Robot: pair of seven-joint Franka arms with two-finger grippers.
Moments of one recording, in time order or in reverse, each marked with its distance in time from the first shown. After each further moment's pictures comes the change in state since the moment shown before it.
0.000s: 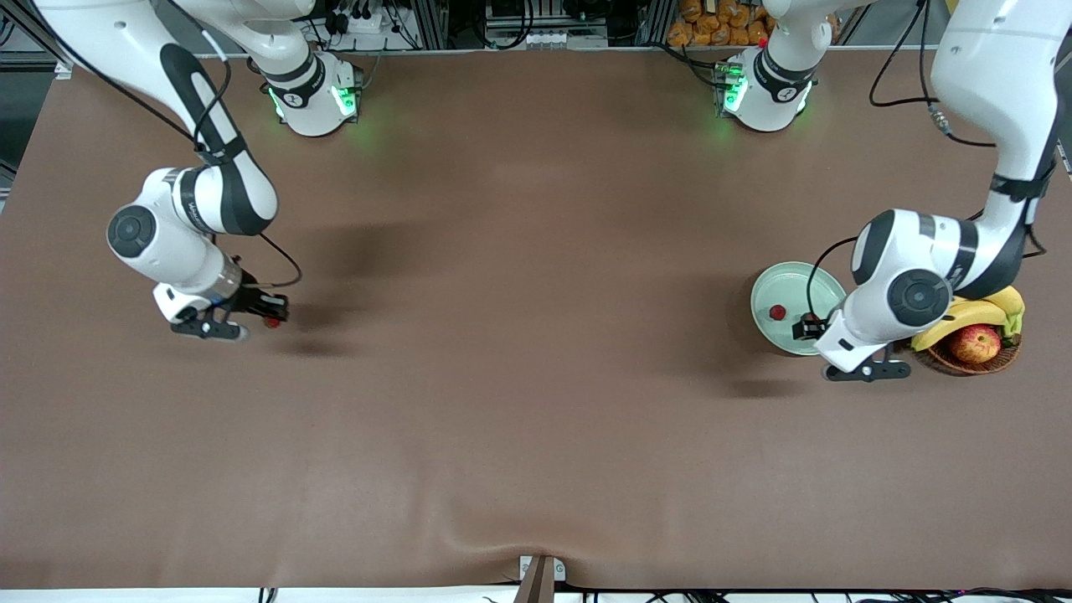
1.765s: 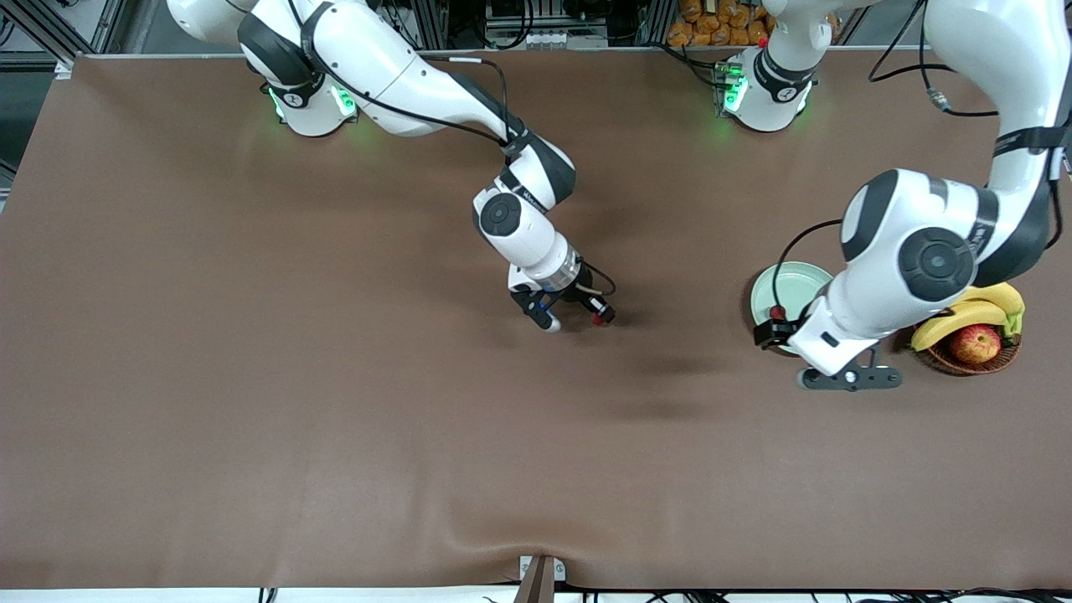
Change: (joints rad) left arm -0.068 -0.001 -0.143 0.257 -0.150 -0.207 -0.026; right arm 0.713 0.647 0.110 0.732 0.194 0.391 1.196
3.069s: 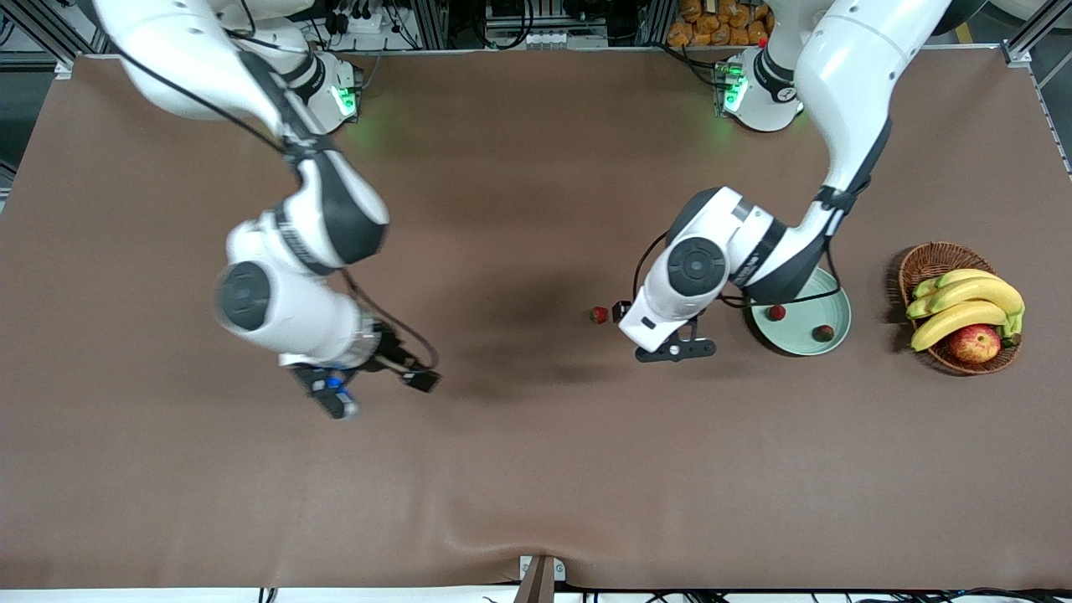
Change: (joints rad) left arm -0.310 0.199 0.000 -0.006 0.082 0.094 -0.392; right arm -0.607 -0.324 0.102 0.060 -0.206 -0.841 -0.412
